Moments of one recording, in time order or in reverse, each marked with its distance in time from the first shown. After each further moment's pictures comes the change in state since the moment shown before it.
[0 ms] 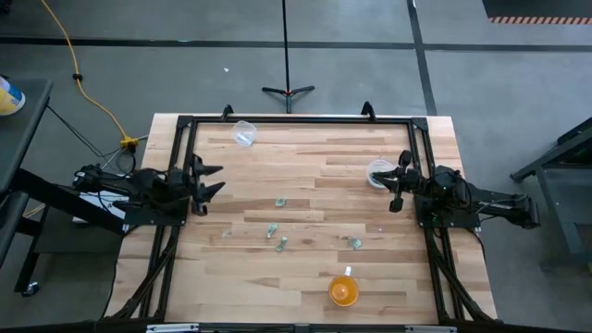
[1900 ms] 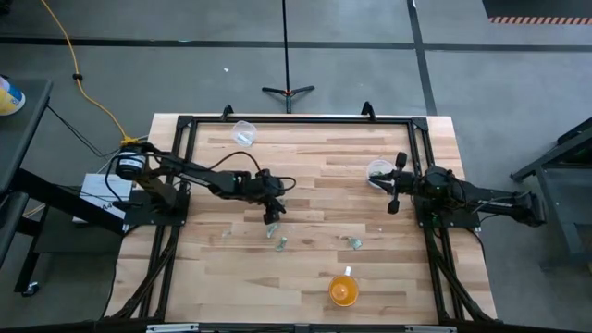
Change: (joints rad) left arm 0.268 1.635 0.743 -0.364 0.303 -0.296; right arm 0.000 0.106 0.000 -0.001 -0.010 -0.031
